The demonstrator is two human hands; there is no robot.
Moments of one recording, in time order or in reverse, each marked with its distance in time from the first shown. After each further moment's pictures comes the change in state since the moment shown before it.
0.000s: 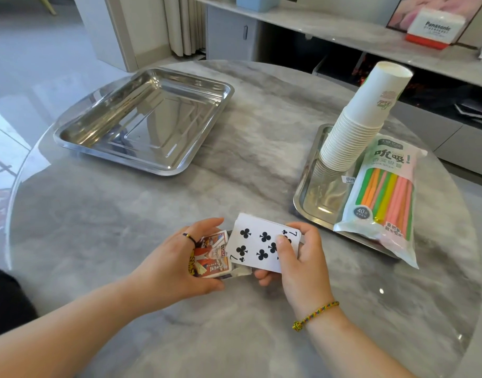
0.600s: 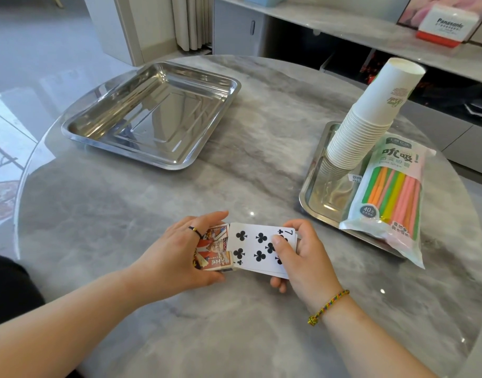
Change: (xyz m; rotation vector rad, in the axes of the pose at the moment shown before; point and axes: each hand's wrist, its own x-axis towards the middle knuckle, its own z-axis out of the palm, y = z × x) left_hand 0.001 -0.003 -0.004 0.200 0.009 0.044; right_hand 0.005 -0.003 -0.008 -0.246 -0.184 0.051
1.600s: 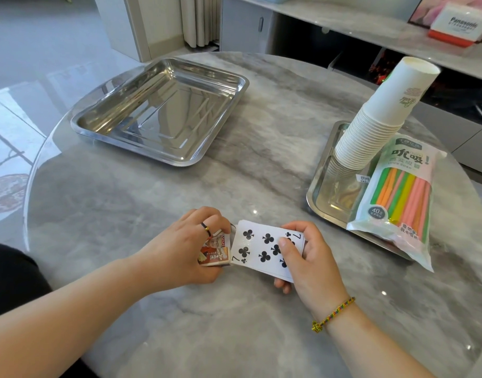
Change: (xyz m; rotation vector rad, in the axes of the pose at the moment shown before) left_hand 0.004 -0.002 -0.004 0.113 0.051 0.122; right_hand -0.005 0.000 0.004 0.008 0.025 -0.002
